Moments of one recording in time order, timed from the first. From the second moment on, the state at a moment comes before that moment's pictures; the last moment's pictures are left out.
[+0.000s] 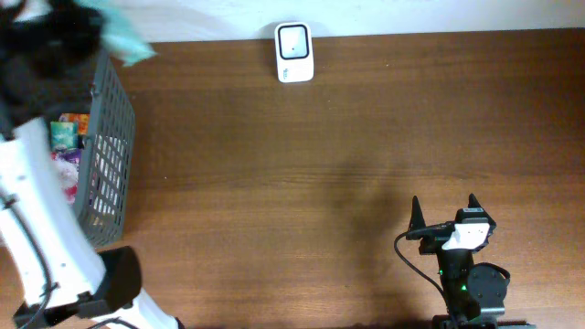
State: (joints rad) left arm 0.15 1.88 2.66 -1.38 0.35 -0.47; right arm -0.02 0.01 0.01 -0.08 0.00 -0.02
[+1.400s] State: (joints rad) left arm -0.62 2.58 2.92 -1.53 -0.09 -0.49; right arm -0.02 0.01 0.01 -0.08 0.00 -0.02
